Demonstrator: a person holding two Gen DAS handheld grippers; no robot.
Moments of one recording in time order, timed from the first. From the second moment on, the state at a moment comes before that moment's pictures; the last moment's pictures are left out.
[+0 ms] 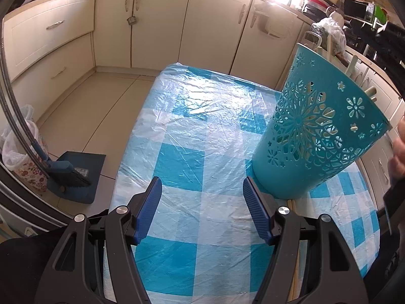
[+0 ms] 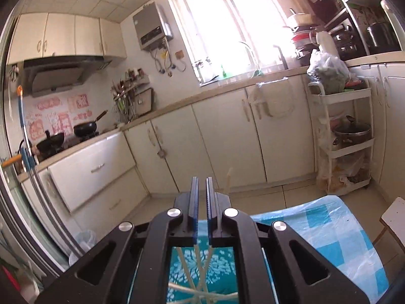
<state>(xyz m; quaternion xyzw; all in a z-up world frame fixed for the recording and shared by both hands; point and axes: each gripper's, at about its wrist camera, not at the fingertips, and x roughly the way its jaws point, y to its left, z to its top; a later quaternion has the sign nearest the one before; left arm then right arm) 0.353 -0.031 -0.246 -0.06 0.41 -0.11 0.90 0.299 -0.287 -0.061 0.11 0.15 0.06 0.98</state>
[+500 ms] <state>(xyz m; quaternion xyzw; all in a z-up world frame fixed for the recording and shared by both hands) 0.326 -0.028 -0.236 -0.02 0.38 -0.07 0.92 0.189 -0.301 -0.080 0.09 0.19 0.05 0.98</state>
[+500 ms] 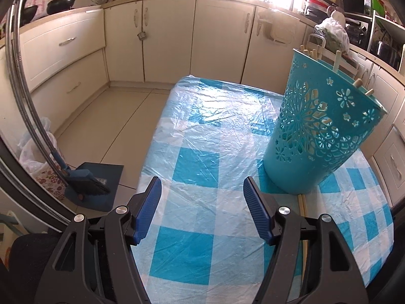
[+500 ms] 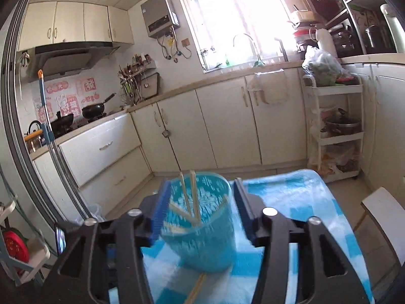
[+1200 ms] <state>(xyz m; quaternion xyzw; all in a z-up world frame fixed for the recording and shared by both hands) 0.296 -0.018 -0.237 -0.01 0.39 -0.05 0.92 0.169 -0.303 -0.214 0.08 0.41 -0.04 0.91</state>
